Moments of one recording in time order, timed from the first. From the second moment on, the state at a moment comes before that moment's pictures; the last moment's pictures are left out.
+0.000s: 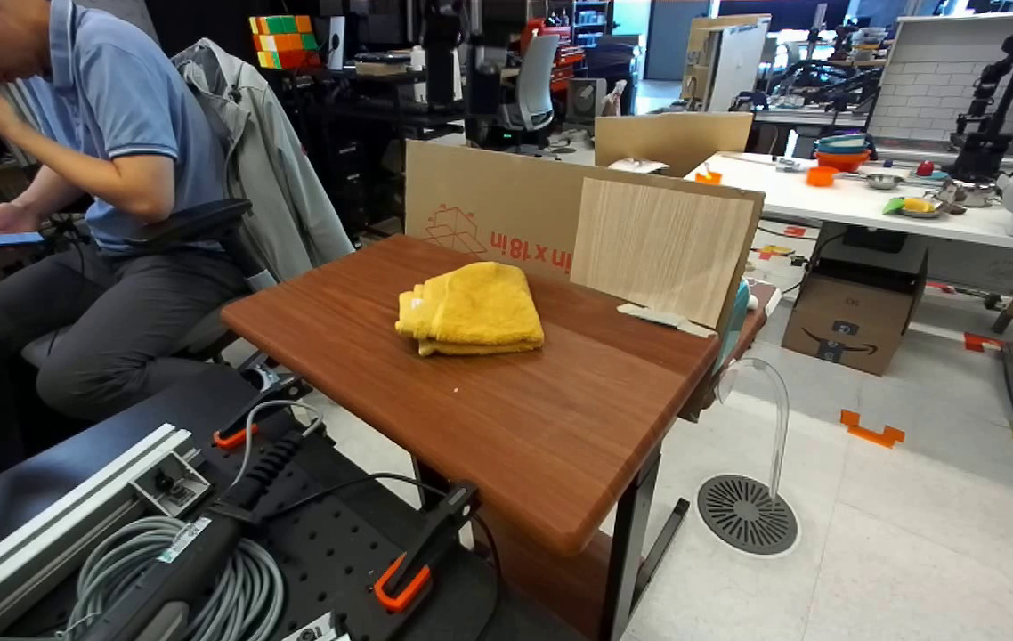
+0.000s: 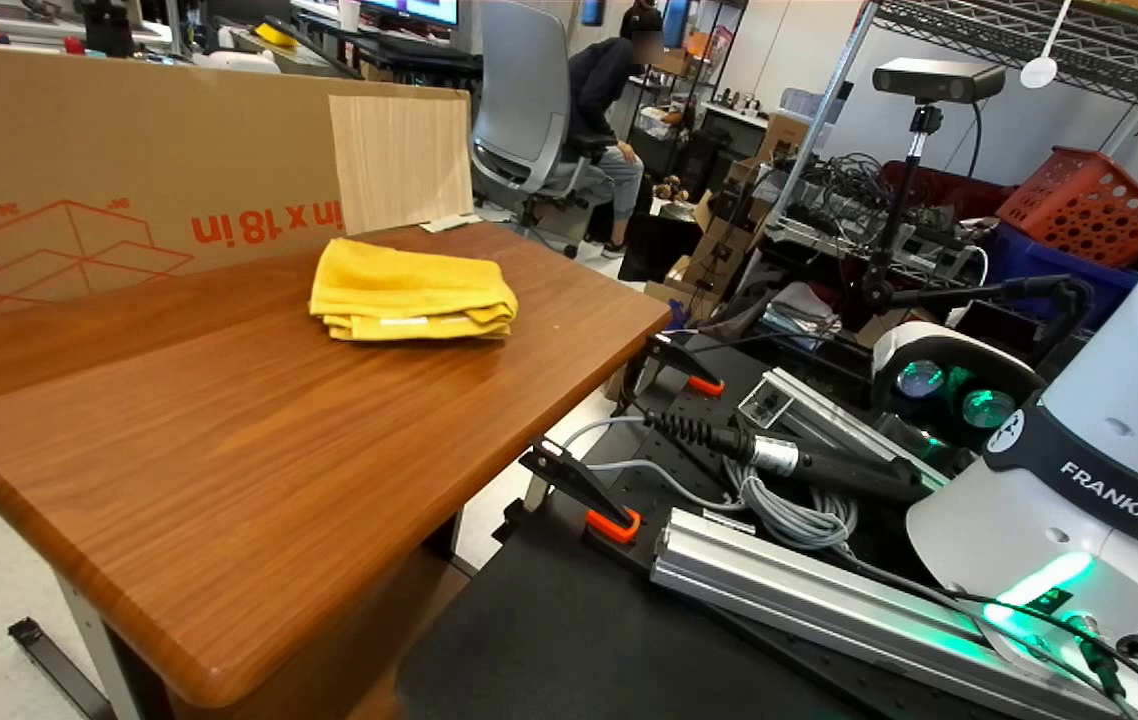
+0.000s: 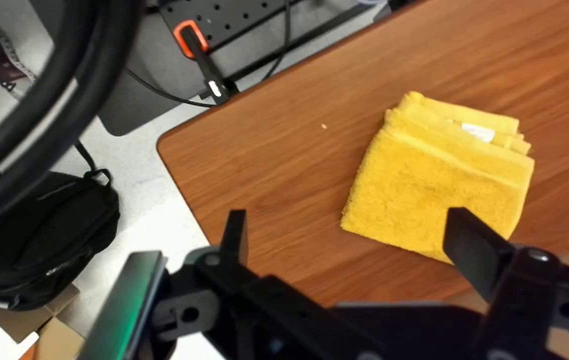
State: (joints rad) arm -0.08 -0.14 -0.02 -2.20 -0.01 1.93 0.34
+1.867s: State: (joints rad) arm 0.04 0.40 0.04 -2.20 0.44 2.64 0.50
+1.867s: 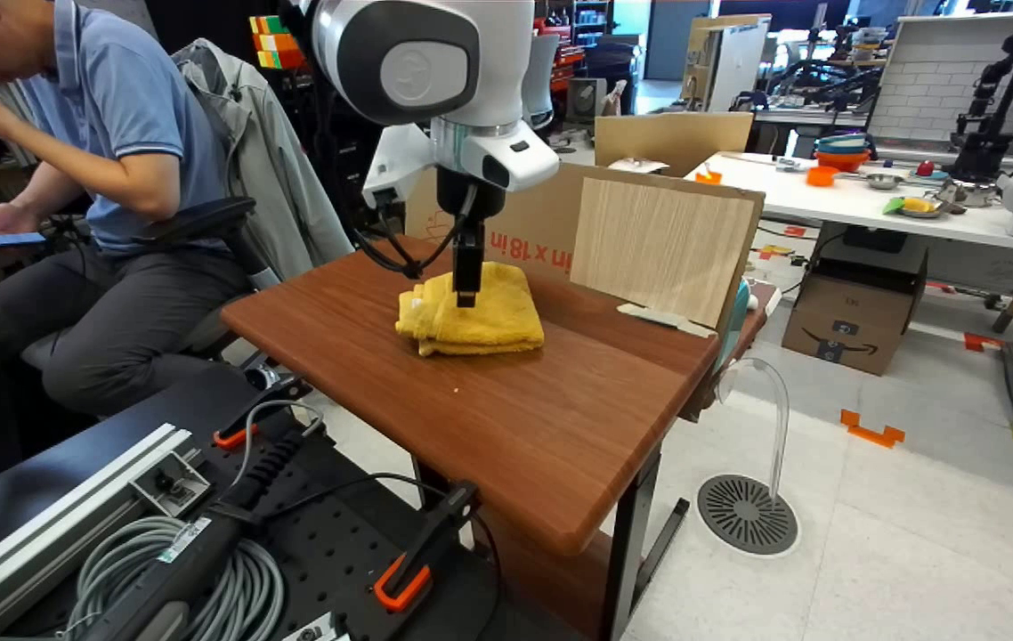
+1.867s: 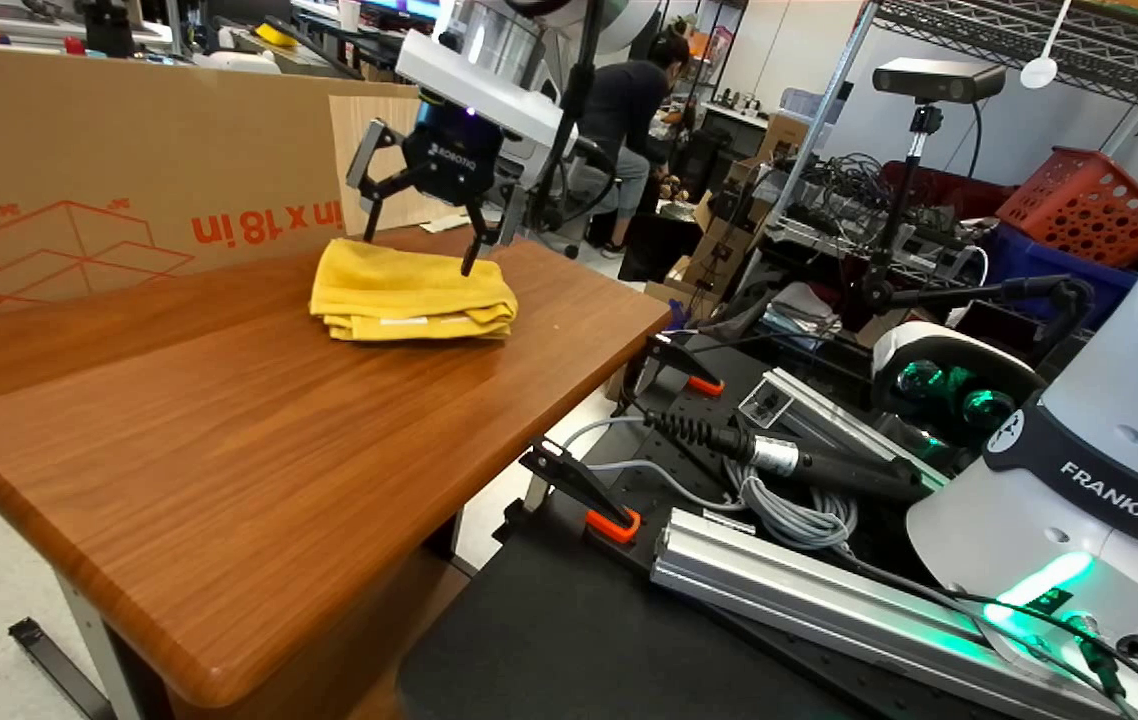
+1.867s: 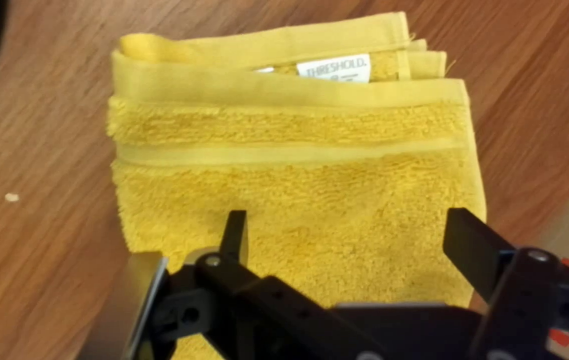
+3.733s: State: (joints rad) arm 0.04 0.56 -0.23 -2.14 0.16 2.58 0.76
